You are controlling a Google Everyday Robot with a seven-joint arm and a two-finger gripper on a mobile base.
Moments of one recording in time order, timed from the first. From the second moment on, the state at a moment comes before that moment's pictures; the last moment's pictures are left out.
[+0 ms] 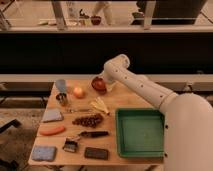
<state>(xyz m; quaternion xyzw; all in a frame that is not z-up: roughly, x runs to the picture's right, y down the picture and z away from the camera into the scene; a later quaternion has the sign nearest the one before) -0.001 -0.051 0.910 -0.09 -0.16 -0.26 0.95</state>
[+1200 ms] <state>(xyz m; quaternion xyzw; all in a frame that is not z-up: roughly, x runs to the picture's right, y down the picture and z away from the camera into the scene) -0.006 -0.015 0.944 -0.15 -0.18 -0.26 0.94</state>
